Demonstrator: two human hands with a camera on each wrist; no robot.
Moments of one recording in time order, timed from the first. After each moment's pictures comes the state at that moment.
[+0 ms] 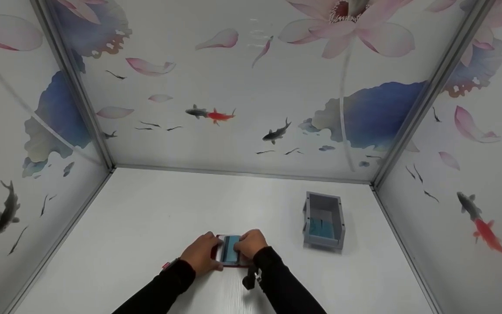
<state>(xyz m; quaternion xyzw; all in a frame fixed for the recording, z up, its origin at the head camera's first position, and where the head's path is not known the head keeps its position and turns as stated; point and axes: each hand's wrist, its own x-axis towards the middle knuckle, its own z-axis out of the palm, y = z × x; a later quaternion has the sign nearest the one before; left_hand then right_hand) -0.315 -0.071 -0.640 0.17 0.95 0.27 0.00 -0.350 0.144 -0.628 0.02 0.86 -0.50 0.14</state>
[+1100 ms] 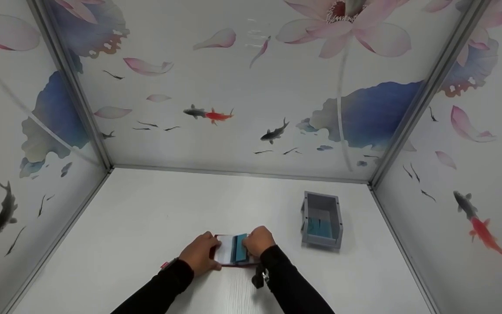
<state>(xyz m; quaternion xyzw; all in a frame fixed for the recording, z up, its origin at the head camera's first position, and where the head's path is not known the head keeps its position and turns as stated) -0.317 -0.071 -0.645 0.18 0.95 0.26 0.00 -0.348 0.168 -0.611 -0.02 0.89 -0.44 0.13</state>
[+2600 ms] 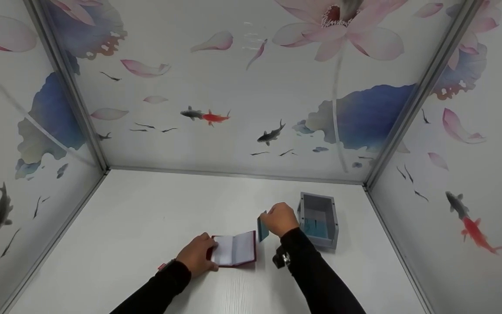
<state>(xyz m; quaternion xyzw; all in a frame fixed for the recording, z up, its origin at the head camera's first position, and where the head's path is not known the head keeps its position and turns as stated) -0.313 -0.070 -0.644 0.19 0.94 0.27 -0.02 -0.368 0.225 -0.532 0.00 0.92 -0.39 0.04</state>
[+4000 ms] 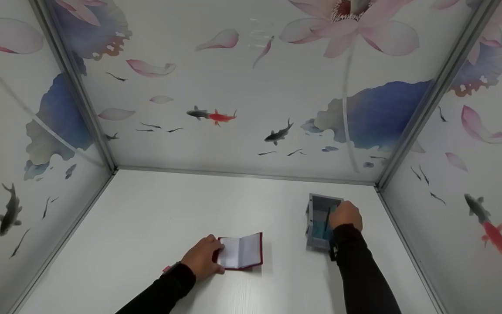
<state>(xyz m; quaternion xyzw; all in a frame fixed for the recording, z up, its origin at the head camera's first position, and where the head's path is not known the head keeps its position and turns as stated) -0.321 -0.072 -0.650 0.19 0.95 0.25 0.00 -0.410 0.375 -0.560 0.08 0.96 -0.28 -0.07</state>
